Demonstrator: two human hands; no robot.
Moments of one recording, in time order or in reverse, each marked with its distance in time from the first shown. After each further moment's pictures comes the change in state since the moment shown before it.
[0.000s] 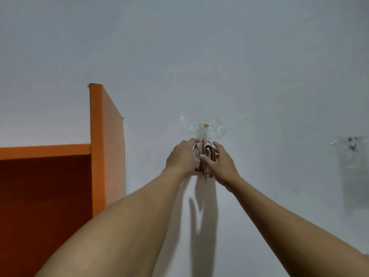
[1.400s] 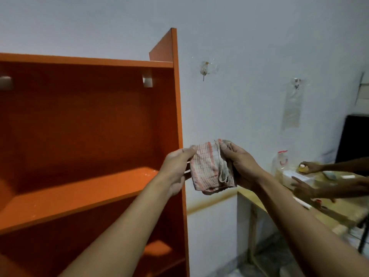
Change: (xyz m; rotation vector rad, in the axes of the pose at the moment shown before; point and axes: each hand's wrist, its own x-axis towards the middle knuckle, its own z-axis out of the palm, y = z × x) left_hand -0.383 -0.029 -0.111 -1.201 -0.314 -0.638; right_hand -0.385 -0.122 0.002 0.597 -0.168 0.482
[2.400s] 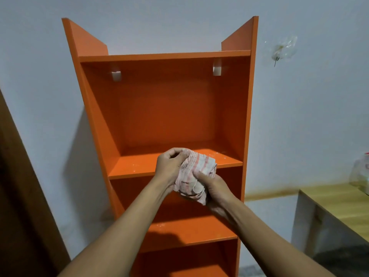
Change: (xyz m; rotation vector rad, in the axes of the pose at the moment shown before) left_hand -0.095 0.008 -0.167 0.216 0.490 0.269; right_hand -0.061 0.114 0.207 0.343 -0.262 0.340
